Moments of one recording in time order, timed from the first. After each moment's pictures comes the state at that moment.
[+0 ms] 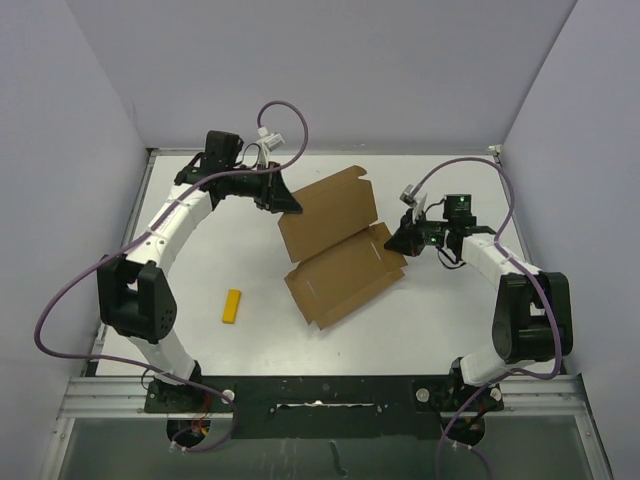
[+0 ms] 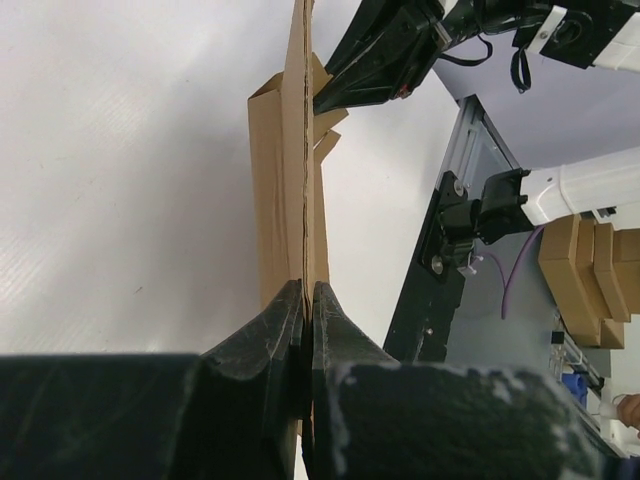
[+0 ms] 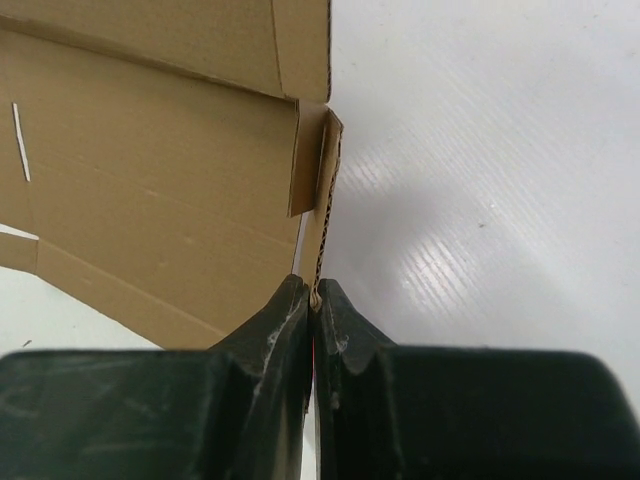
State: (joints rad) left arm -0.28 1.71 1.54 -0.56 1.00 -0.14; right arm 0.06 1.53 0.91 -0.22 -0.92 -0.42
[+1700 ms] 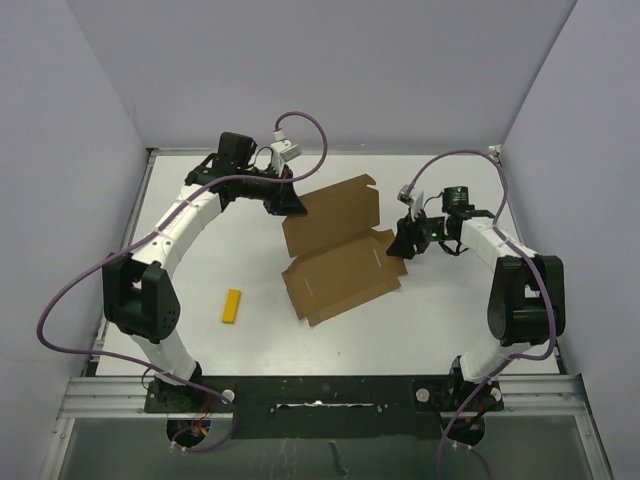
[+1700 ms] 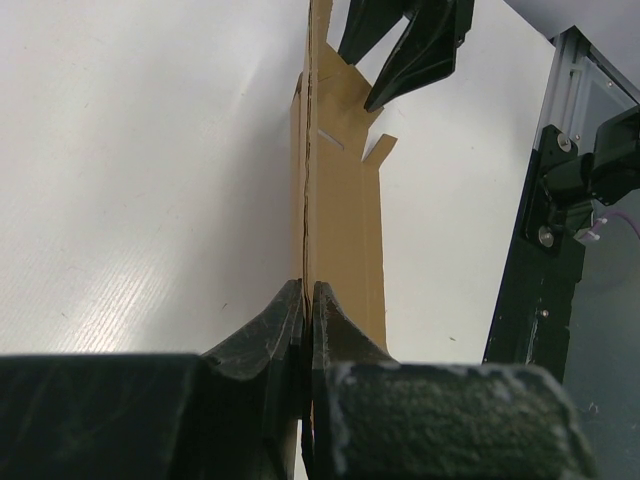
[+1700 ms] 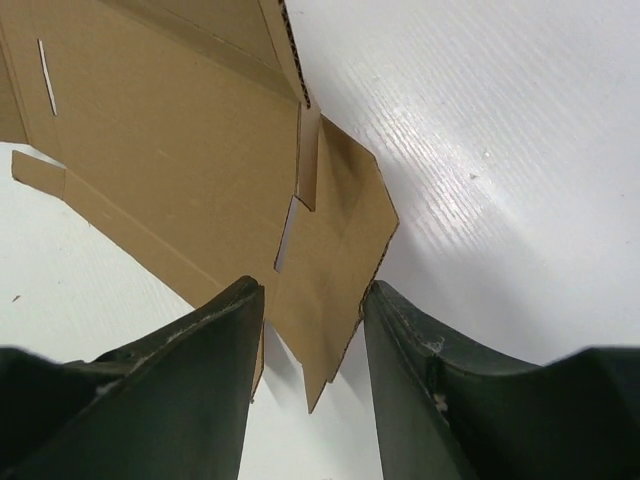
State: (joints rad) left arm -0.35 1.73 1.57 -0.59 0.89 0.14; right arm 0.04 1.65 1.06 -0.48 -0.85 -0.57
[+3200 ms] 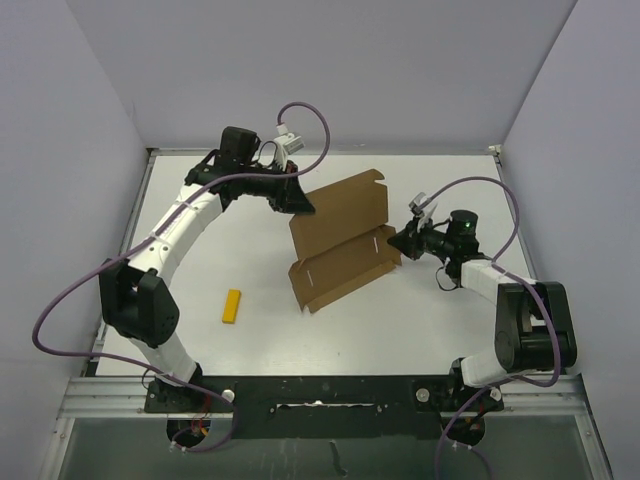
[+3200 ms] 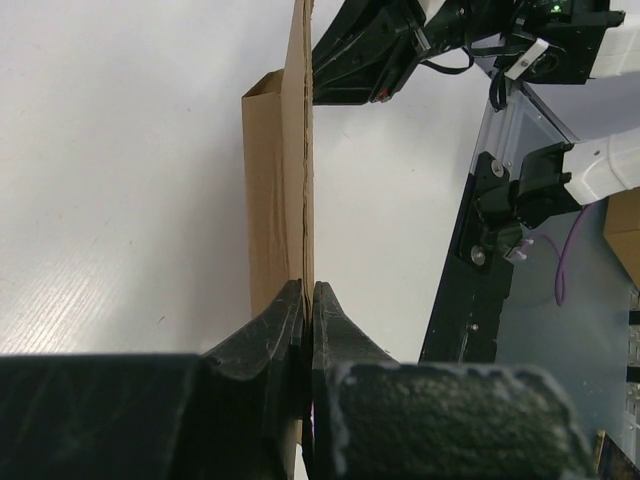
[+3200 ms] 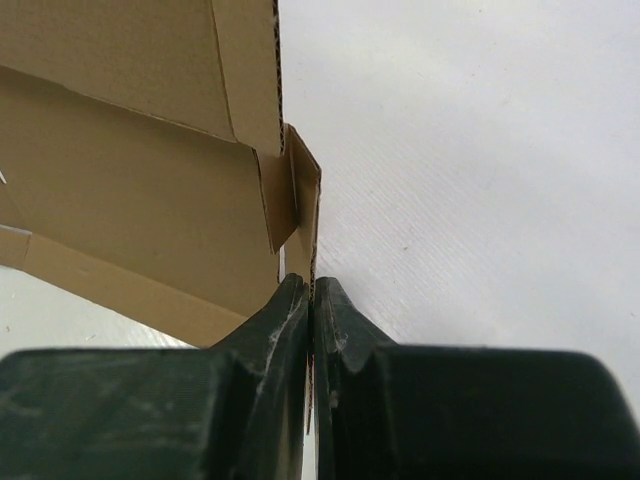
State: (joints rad) left arm -0.38 1.70 1.62 -0.61 0.91 -0.02; right arm 0.04 1.47 0.64 0.34 -0.82 -0.26
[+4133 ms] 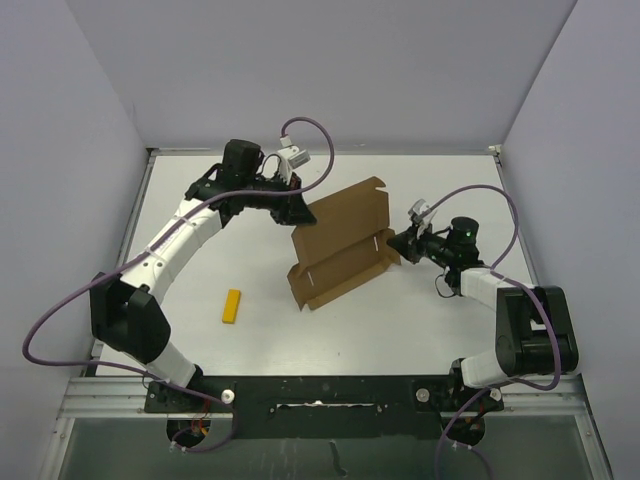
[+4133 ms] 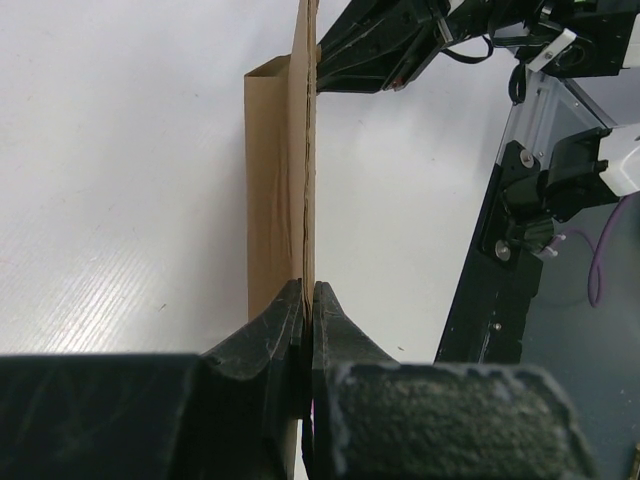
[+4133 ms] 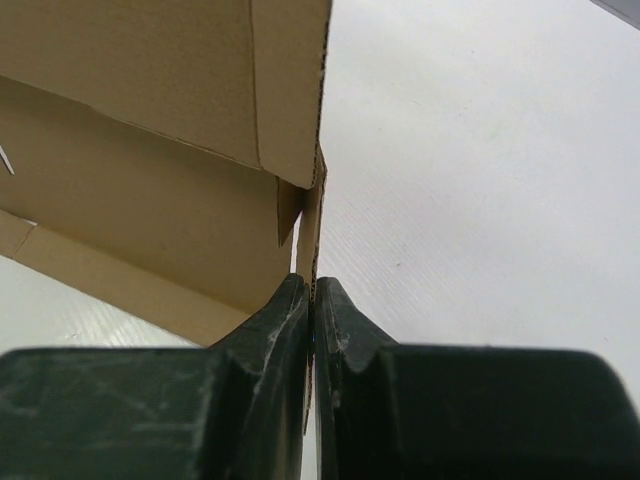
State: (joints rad) left arm -0.44 1.60 1.49 -0.55 0.81 -0.02; right arm 0.05 1.45 0.56 0.52 -0.82 -0.28
